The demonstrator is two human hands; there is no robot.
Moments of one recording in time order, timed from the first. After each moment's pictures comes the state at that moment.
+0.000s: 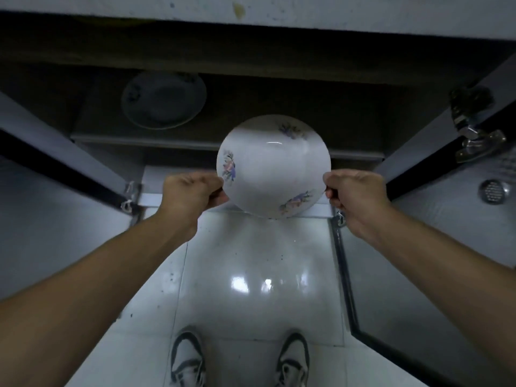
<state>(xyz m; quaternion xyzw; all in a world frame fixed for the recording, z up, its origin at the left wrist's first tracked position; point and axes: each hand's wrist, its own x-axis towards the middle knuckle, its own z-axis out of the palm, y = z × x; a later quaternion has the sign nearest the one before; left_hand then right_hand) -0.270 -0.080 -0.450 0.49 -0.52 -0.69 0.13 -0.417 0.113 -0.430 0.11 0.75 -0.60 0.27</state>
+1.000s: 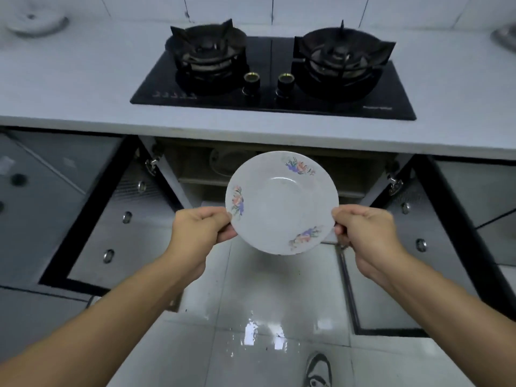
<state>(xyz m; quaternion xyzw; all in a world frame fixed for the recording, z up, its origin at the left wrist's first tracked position) -0.066 -0.019 -0.179 0.40 -0.56 -0.70 0.20 -0.224 0.171 -0.174 0.02 0.73 -0.64 0.23</state>
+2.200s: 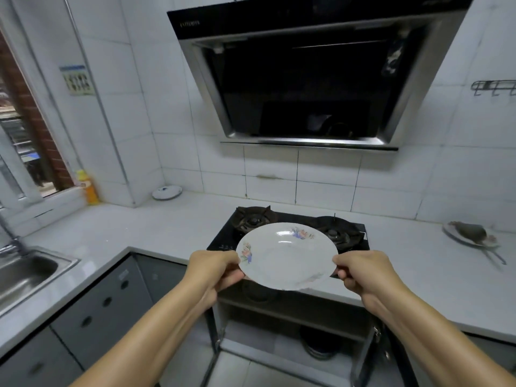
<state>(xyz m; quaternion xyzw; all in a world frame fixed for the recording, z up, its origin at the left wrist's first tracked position) -0.020 0.061 0.197 0.45 -0.46 -0.70 0.30 -0.202 0.232 0.199 -0.08 0.72 -0.64 0.26</state>
